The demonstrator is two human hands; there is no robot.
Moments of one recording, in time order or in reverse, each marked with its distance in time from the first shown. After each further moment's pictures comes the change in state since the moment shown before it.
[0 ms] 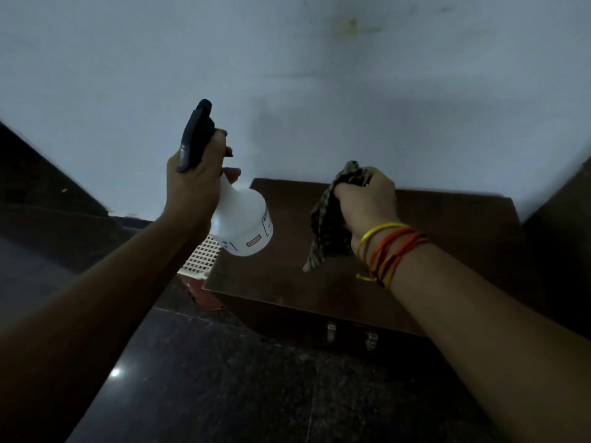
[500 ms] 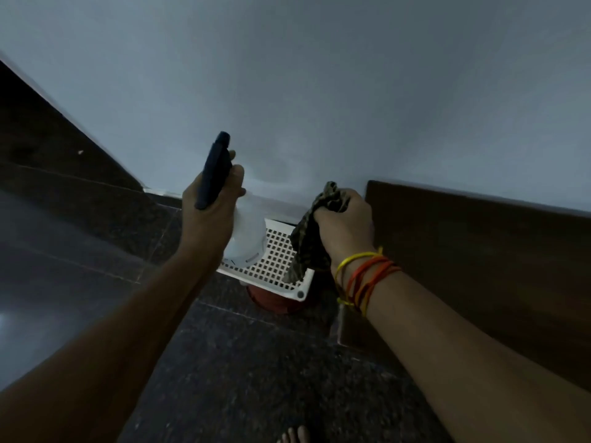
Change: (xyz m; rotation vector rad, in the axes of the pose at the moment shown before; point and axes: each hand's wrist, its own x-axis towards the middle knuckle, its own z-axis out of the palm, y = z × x) left_hand 0.179 -0.133 -0.192 -0.022 0.001 -0.109; right_hand -0.007 0.015 0.314 -0.221 -0.129 0.072
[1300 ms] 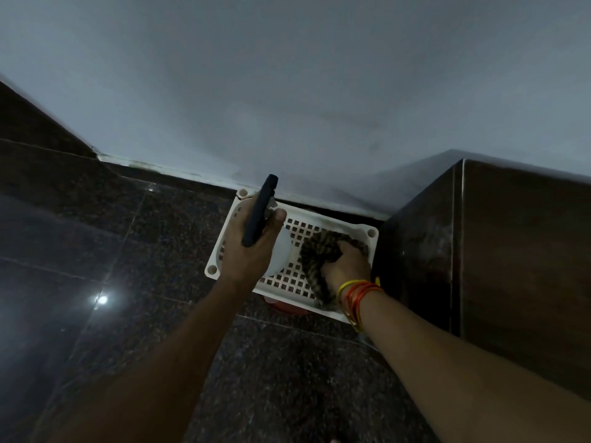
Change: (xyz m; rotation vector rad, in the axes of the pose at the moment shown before) left_hand 0.093 -0.216 -0.034 0.058 -0.319 -0.075; right_hand 0.093 0.145 0.166 -0.510 -0.167 0.353
